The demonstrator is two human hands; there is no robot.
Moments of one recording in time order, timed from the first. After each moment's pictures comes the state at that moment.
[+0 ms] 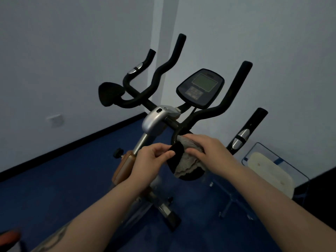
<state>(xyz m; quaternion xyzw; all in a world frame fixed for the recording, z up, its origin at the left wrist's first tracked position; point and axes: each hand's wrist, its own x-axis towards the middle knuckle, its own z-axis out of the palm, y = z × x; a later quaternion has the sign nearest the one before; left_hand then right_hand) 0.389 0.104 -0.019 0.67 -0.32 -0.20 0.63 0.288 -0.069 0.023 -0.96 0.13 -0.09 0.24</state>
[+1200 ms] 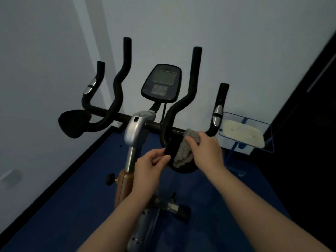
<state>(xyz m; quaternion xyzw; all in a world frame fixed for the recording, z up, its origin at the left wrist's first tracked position) 0.418 0.105 -0.038 0.61 -0.36 -0.30 0.64 0.291 0.002 0.003 -0.77 0.53 -0.26 0.25</state>
